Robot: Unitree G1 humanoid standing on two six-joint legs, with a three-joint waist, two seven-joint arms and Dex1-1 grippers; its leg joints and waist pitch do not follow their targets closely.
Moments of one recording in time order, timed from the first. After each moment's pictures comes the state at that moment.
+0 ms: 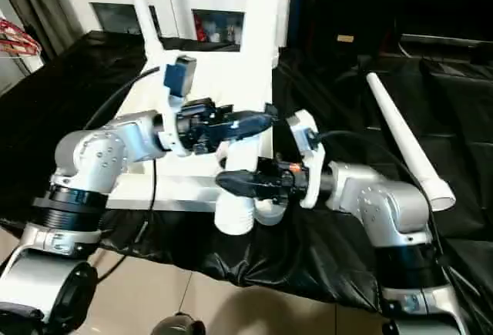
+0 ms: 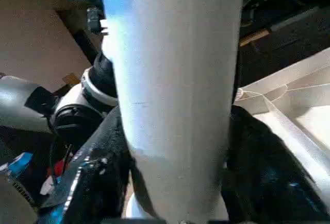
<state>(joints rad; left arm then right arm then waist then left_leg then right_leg) -0.78 0.15 -0.02 0.24 -0.70 0.82 -1.13 -0.46 -0.41 0.04 0.02 0.71 0.87 1.20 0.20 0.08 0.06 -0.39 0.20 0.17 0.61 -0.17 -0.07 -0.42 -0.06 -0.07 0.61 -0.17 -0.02</state>
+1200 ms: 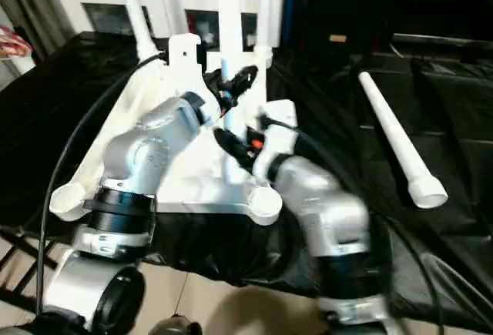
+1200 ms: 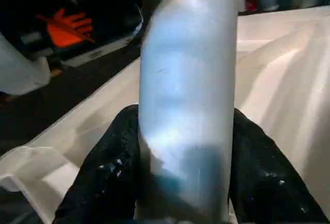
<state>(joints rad) -0.82 -0.13 0.10 0.27 -0.33 0.57 -0.05 -0.44 -0.04 0.06 -0.03 0.32 0.66 0.30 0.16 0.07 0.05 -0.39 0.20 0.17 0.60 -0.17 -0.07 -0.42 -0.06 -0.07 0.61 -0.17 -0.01</state>
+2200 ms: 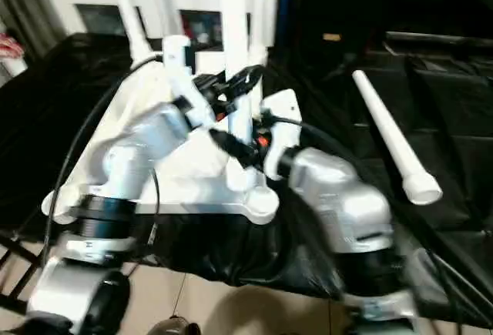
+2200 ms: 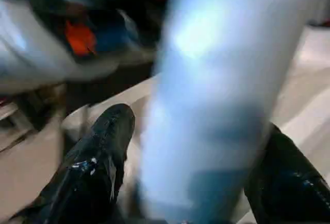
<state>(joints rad) -0.75 0.01 0.08 0.21 -0.62 0.65 -0.63 -0.45 -0.29 0.06 -0.12 0.49 0.74 0.69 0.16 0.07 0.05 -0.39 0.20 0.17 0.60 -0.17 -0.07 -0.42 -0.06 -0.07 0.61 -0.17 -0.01</state>
